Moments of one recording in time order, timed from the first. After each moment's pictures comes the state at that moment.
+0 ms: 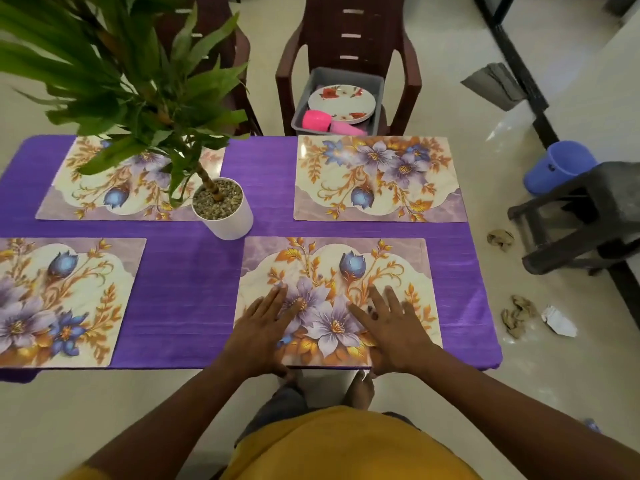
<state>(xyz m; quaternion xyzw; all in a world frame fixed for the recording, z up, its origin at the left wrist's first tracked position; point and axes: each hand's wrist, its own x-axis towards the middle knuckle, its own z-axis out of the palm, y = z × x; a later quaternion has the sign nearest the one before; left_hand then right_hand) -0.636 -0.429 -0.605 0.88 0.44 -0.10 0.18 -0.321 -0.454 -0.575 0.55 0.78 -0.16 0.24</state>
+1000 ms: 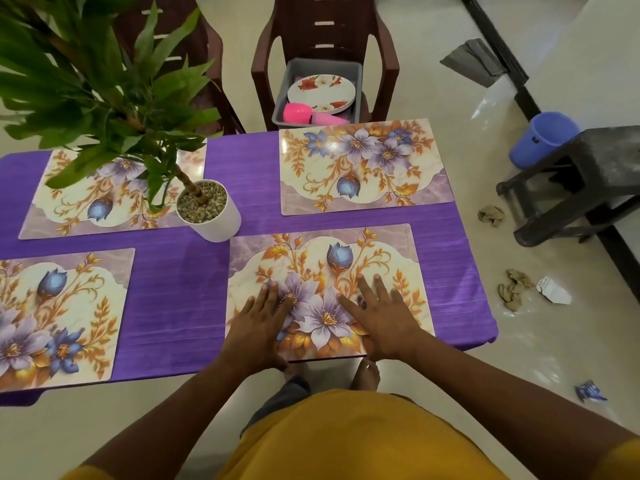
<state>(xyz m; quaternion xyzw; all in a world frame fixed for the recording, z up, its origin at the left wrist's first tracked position) -0.635 -0.425 -0.615 0.87 0.44 -0.17 0.16 -0.333 -0.457 -0.581 0.56 0.77 -0.16 0.24</state>
